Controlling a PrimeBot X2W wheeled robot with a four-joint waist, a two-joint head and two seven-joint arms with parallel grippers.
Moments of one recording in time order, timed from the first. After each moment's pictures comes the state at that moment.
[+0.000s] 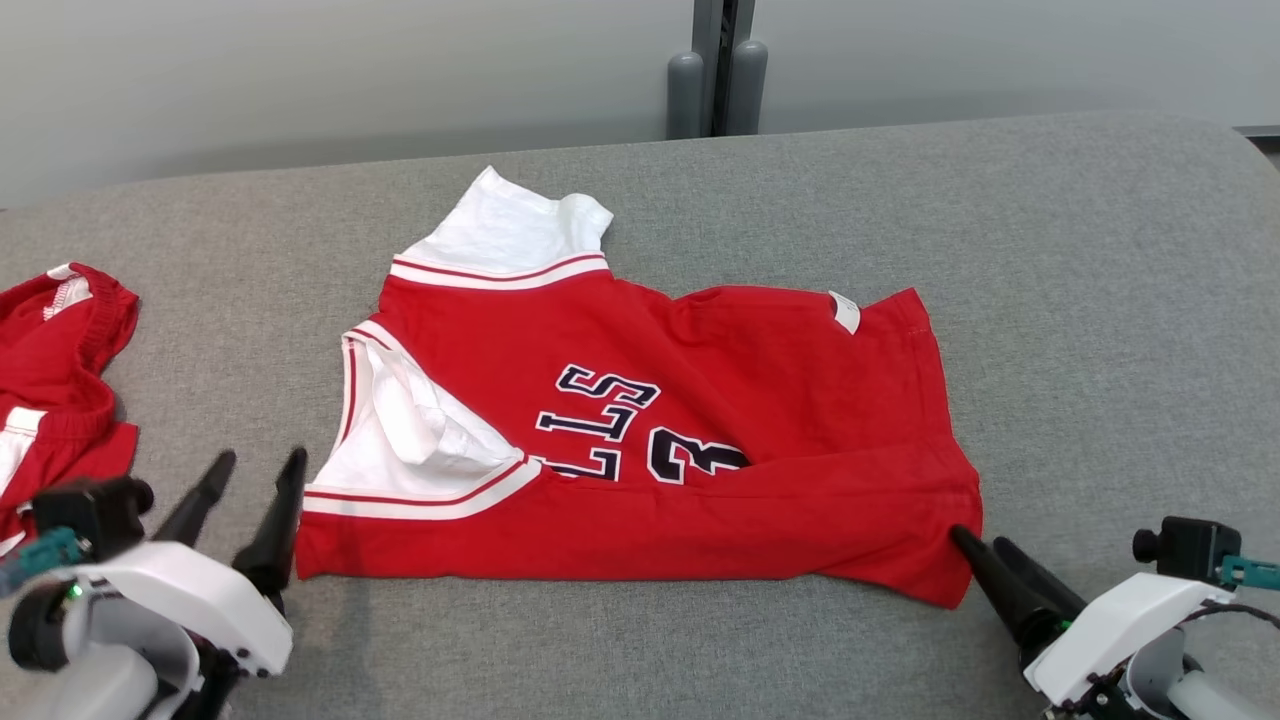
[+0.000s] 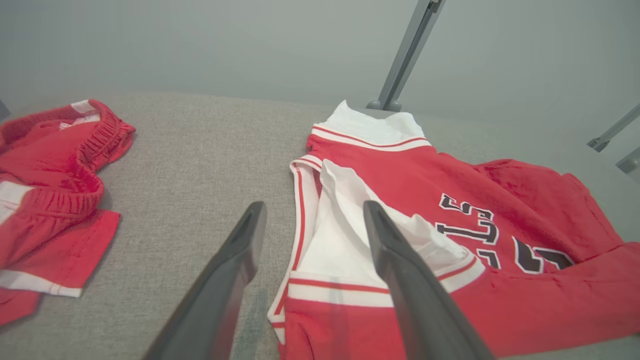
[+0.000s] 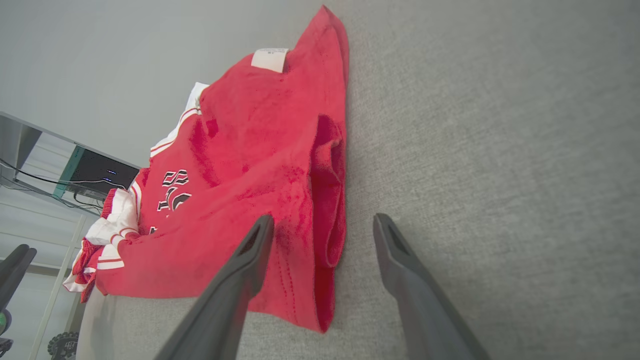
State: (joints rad) left arm -0.38 0.77 -0.86 0.15 -1.24 0.25 -0.26; right arm -0.31 -0.51 0.77 0.42 1.40 0.13 -0.16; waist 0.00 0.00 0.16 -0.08
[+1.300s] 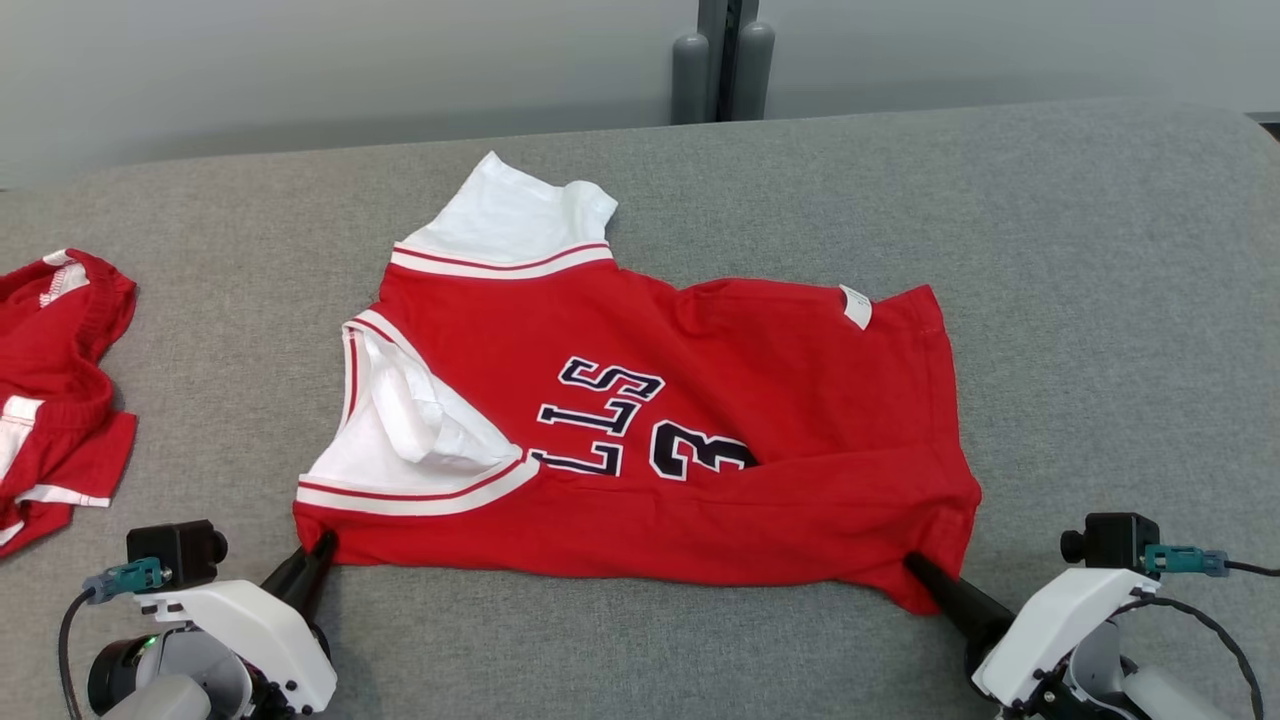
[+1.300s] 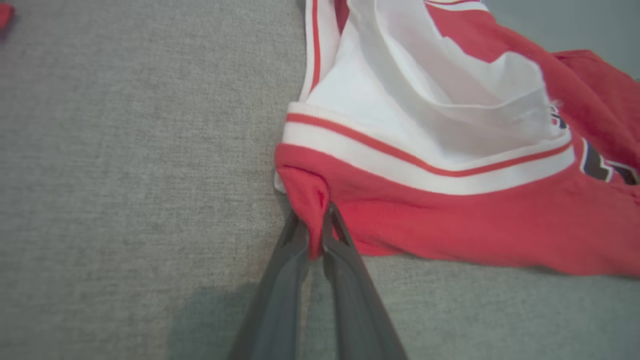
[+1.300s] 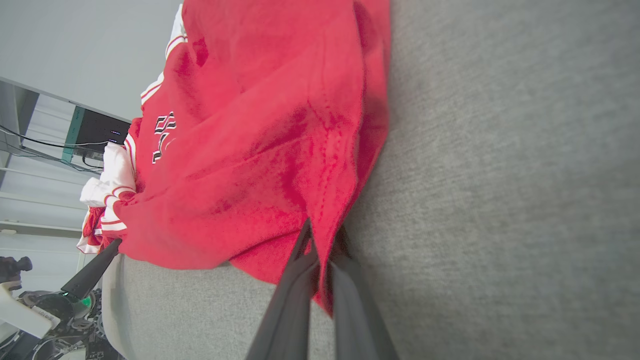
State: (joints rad) left arm -0.39 0.57 -0.92 0.51 -1.26 0.08 -0.17; right arm -0.30 -0.39 0.69 0.46 1.33 0.13 0.04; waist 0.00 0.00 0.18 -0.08
